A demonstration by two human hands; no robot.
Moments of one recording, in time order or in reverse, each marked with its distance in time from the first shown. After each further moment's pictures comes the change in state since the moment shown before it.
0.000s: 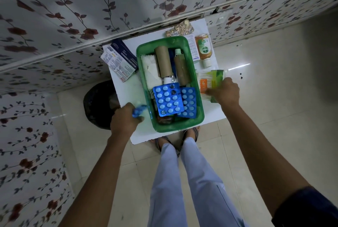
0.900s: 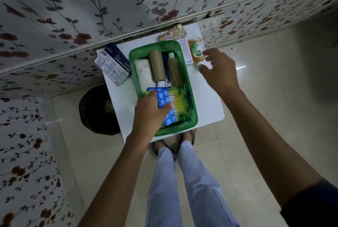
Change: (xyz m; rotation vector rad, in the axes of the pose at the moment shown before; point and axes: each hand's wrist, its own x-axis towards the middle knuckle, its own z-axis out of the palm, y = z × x) left_hand -0.035 0.104 -0.009 -0.152 -0.002 0.214; right_hand -0.018 -0.051 -0.046 -0.015 0.133 -0.572
